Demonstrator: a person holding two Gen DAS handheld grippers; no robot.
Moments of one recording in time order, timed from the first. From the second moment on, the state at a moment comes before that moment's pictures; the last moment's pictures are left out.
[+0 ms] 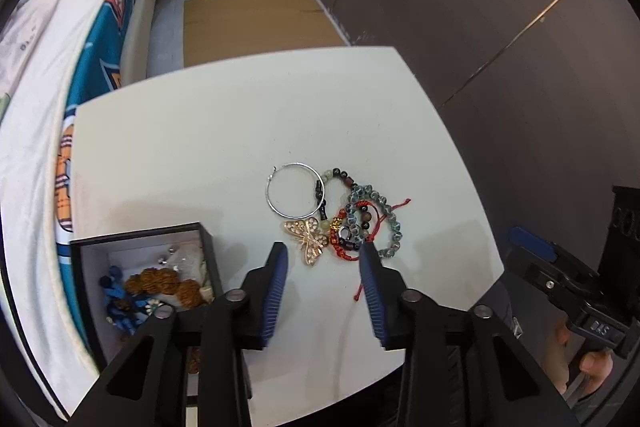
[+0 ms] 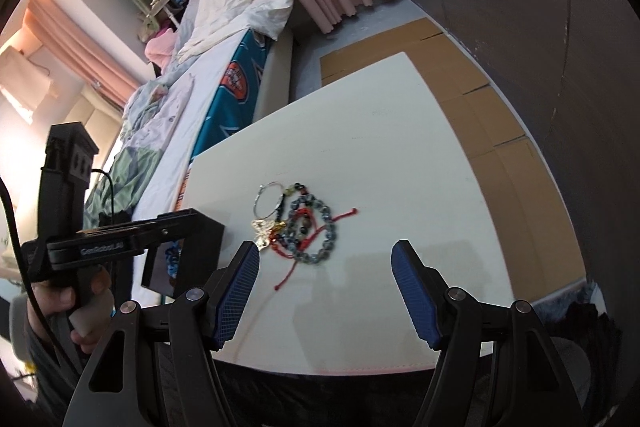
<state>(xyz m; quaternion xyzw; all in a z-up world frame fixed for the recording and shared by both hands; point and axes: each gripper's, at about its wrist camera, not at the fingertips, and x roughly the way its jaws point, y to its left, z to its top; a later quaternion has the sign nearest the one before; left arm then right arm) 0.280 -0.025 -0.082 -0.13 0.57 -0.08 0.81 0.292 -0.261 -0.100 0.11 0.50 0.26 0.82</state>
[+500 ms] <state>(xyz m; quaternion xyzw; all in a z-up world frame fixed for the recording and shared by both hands) 0.309 -0.048 -0.124 -0.09 0.62 -0.04 0.78 0.291 -0.283 -0.108 0.12 0.50 0.24 0.82</state>
